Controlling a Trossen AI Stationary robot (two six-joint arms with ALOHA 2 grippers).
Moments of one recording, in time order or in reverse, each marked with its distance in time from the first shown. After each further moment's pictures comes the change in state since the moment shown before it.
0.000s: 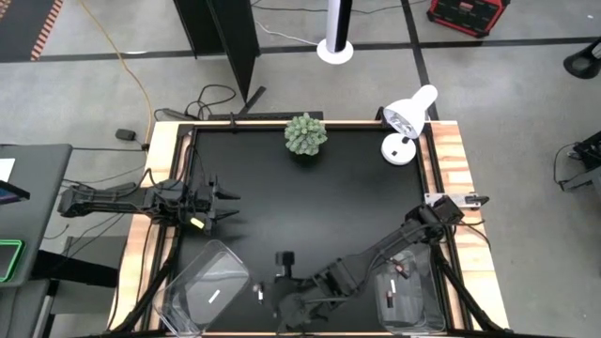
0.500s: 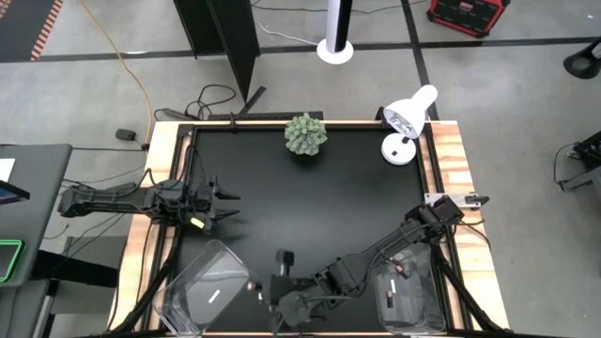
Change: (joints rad) left arm 0.000 0.000 0.000 -0.003 0.000 -0.001; right arm -0.013 0.000 0.000 0.032 0.074 0.265
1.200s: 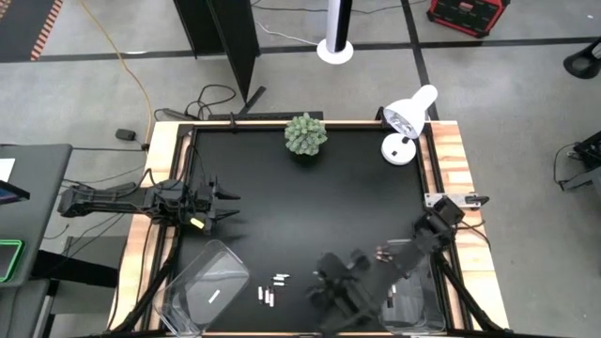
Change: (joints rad) left arm 0.000 0.000 0.000 0.000 0.000 0.012; right arm 0.155 -0.029 0.000 -1.006 0.087 1.245
